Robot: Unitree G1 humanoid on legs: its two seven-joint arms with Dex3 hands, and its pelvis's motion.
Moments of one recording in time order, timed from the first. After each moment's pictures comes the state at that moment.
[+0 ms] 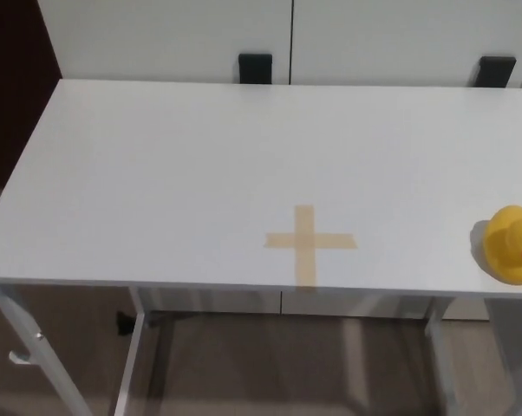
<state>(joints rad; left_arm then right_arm) -0.05 0.59 -0.06 1.25 0.24 -0.11 0.01 0.19 -0.78 -0.36 0.95 0.02 -0.06 0.14</state>
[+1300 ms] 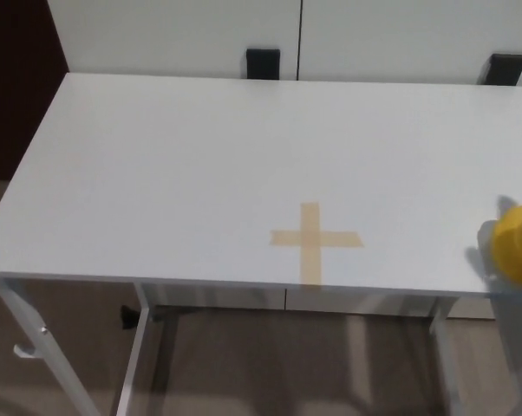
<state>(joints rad) -0.04 0.61 -0.07 1.26 0.23 -0.11 0.01 -0.41 -0.67 -0.21 0.52 0.05 -0.06 0.10</state>
